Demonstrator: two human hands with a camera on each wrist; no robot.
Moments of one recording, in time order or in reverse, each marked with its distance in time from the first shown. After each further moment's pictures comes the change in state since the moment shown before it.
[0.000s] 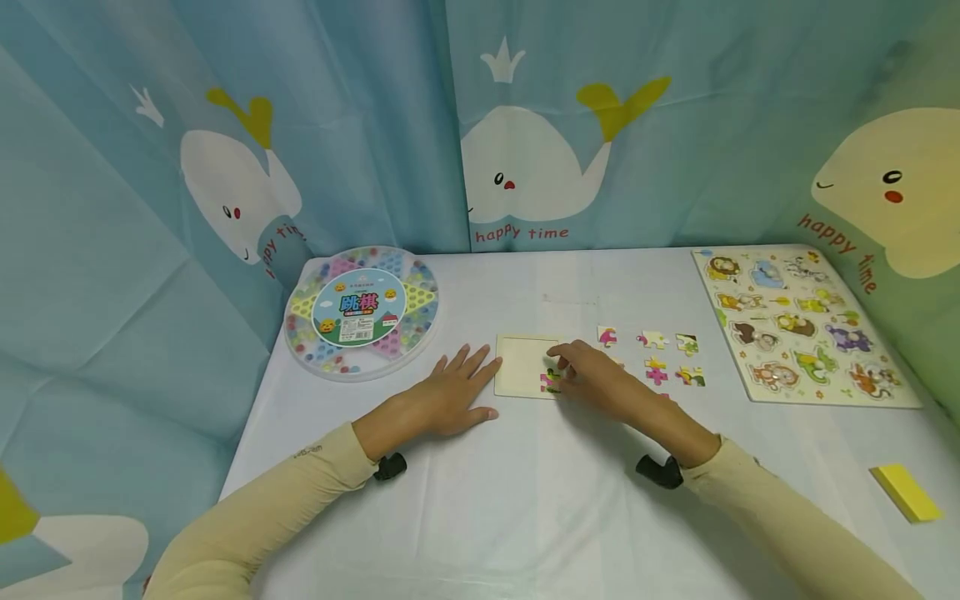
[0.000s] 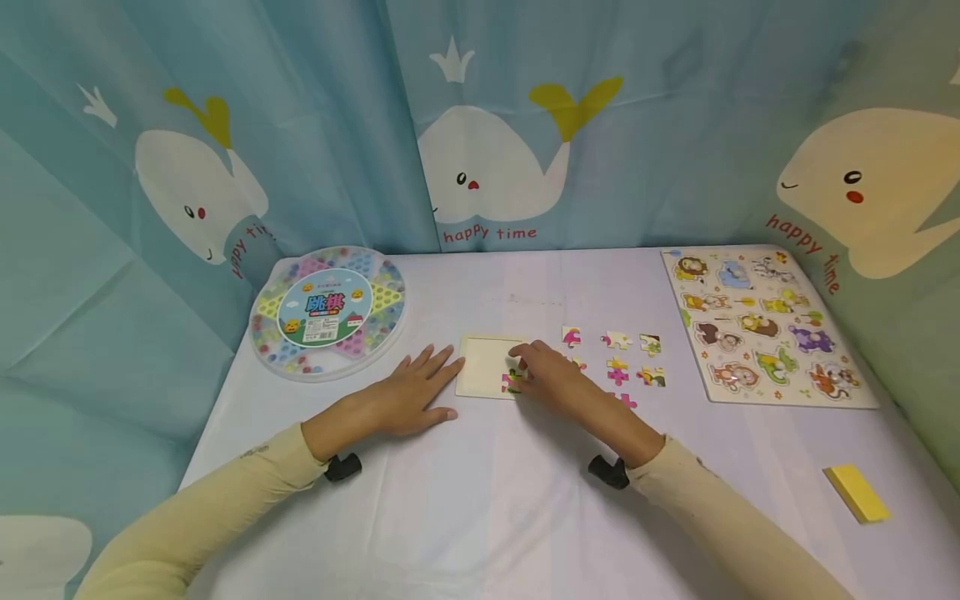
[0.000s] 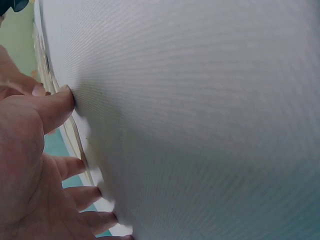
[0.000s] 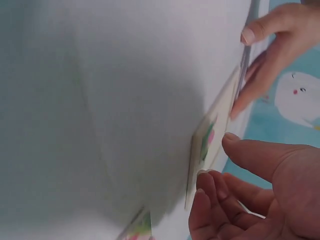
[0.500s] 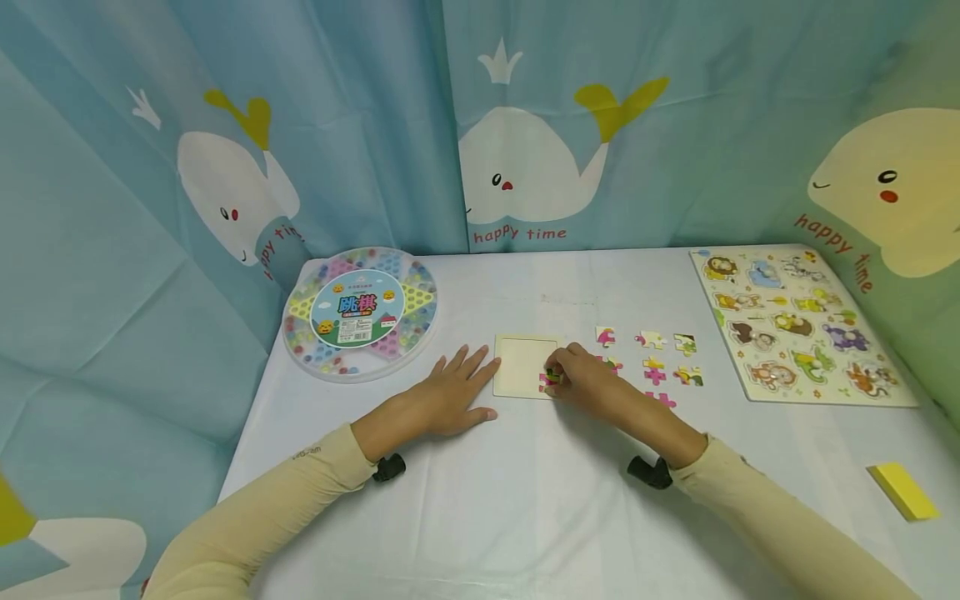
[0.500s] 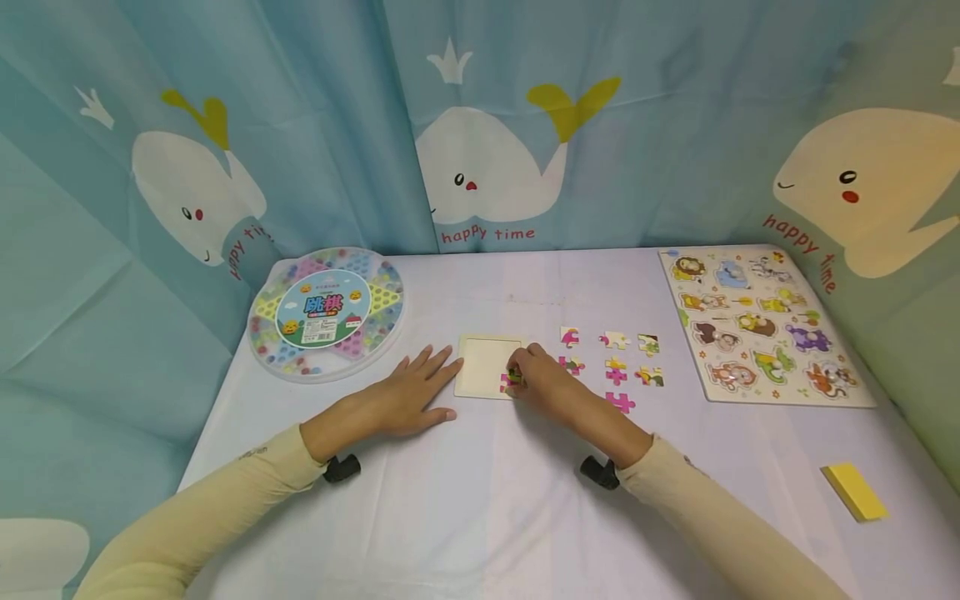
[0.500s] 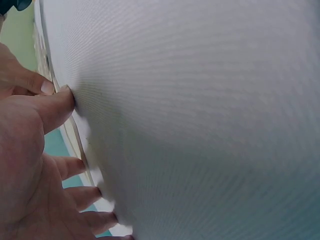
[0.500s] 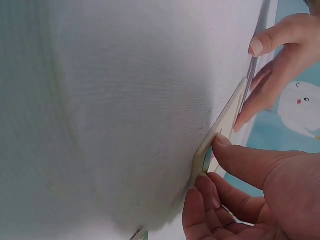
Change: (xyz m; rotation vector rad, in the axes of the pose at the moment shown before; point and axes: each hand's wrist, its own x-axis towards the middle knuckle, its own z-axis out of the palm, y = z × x) left_hand -0.001 0.001 -0.001 0.015 0.006 0.008; right_hand 0.003 -0.006 0.010 -0.085 -0.015 0.036
